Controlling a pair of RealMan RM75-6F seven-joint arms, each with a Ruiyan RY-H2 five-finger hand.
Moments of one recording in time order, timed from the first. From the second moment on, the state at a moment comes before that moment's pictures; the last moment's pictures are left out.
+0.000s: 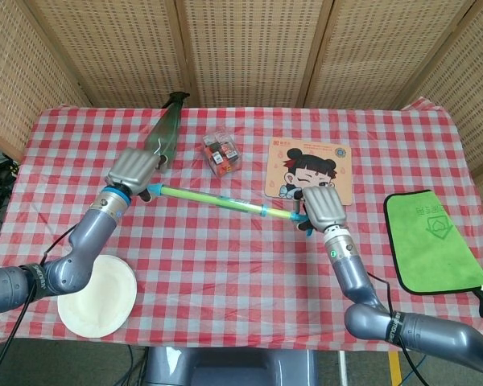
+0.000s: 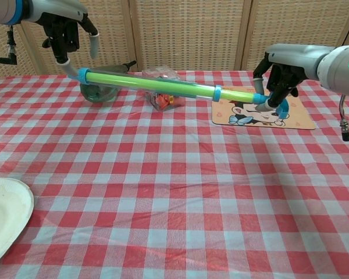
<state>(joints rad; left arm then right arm) -1.16 -1.14 -0.19 -1.68 0.34 0.80 0.76 0.81 -1.46 0.32 -1.65 -0.70 1.05 -0.55</state>
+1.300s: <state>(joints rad) -1.27 -1.26 -0.07 -1.65 0.30 0.84 0.76 0.83 -1.45 0.26 -1.65 -0.73 1.04 -0.50</state>
